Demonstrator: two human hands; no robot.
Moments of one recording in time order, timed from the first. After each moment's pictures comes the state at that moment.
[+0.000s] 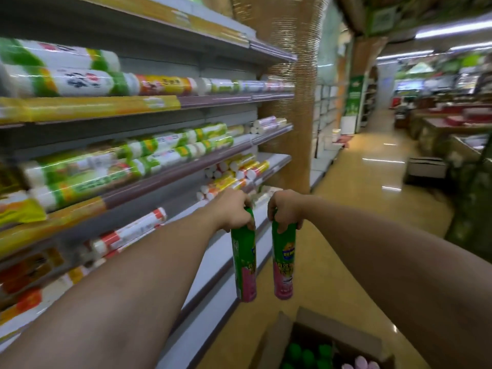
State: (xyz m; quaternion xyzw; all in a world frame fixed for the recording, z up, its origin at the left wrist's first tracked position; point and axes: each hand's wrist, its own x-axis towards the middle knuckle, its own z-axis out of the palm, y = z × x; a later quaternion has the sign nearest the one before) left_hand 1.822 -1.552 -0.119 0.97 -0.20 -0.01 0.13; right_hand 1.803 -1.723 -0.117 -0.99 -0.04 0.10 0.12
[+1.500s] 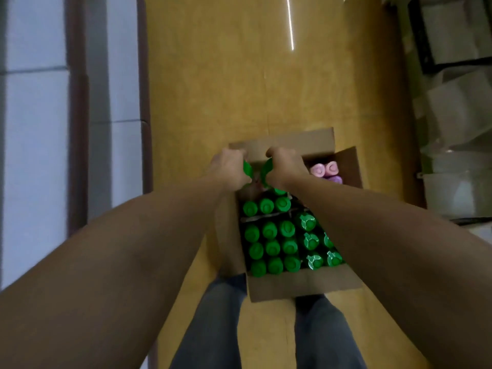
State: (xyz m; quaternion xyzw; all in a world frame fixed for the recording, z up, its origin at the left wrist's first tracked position) left_hand 2.135 -1.858 -0.662 0.86 -0.35 -0.37 0.01; right_hand 2.023 -1.962 -0.661 -0.83 0.38 0.23 0.34
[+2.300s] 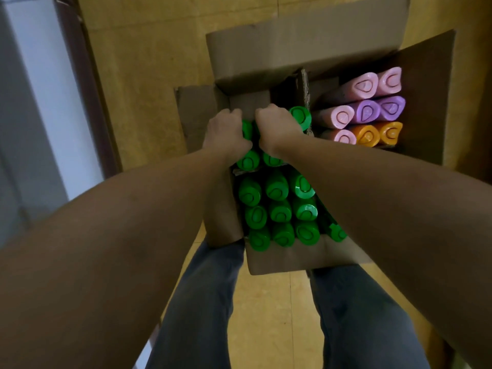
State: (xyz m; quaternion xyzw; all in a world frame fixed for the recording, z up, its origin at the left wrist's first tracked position) left_hand 2.091 -1.828 -0.931 0.86 -0.32 -0.40 -0.03; right_hand 2.012 -1.925 -0.920 -0.87 0.25 0.32 0.27
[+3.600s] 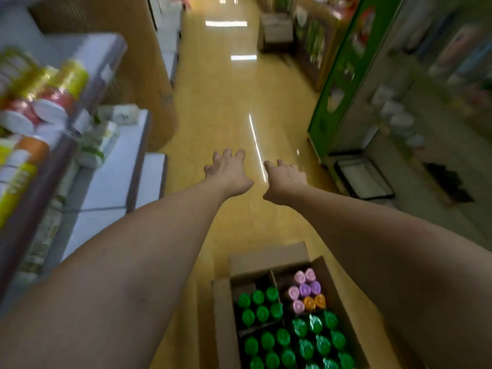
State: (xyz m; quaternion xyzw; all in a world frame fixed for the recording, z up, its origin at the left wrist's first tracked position) left_hand 2.201 -1.905 -0.381 0.89 -0.42 -0.16 0.07; right_hand 2.089 -1.996 -0.399 -0.91 0.39 0.11 0.10
